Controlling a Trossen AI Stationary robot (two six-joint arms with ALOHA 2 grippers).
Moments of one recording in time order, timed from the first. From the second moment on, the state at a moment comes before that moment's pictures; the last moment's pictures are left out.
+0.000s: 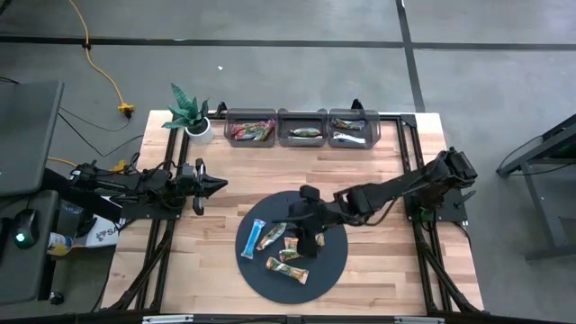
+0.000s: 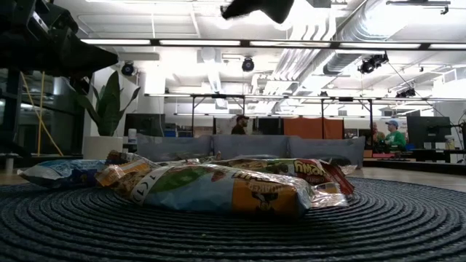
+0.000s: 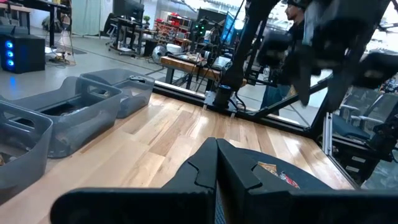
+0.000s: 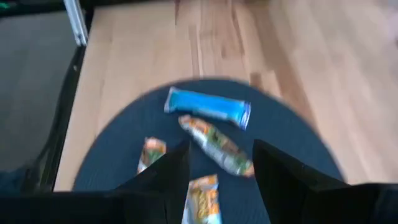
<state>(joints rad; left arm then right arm) -0.20 0.02 0.01 0.05 -0.35 -0.24 0.32 1.73 1.46 -0.47 0.21 0.35</state>
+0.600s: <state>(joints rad) -0.20 0.02 0.01 0.05 -0.35 -0.24 0.43 1.92 1.46 -0.50 0.07 0.45</state>
